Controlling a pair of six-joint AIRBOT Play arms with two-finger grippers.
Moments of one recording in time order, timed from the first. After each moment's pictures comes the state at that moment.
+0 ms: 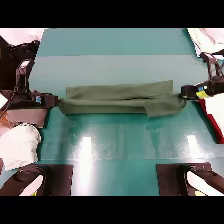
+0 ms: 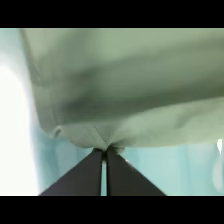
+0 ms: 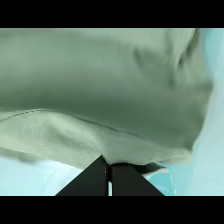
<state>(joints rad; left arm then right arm) -0.12 -0.84 0.91 1.30 -1.03 -1.58 -0.07 -1.09 1.17 -1.30 1.34 1.51</state>
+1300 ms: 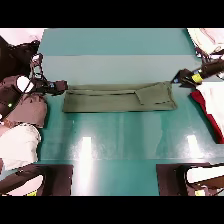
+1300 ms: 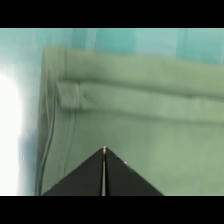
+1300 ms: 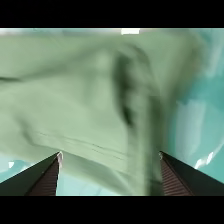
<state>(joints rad) -0.12 -1.18 1.02 1.35 -0.79 -1.75 -0.29 -1.63 1.53 -1.05 1.43 1.34</state>
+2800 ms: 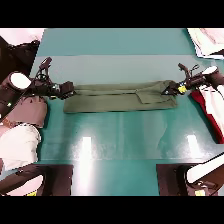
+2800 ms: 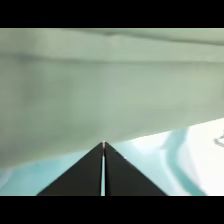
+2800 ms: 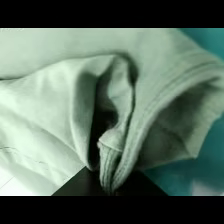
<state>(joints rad) -0.13 -1.18 1.03 0.96 -0.90 -1.57 -0.27 -1.82 1.48 -0.87 1.35 1.11</state>
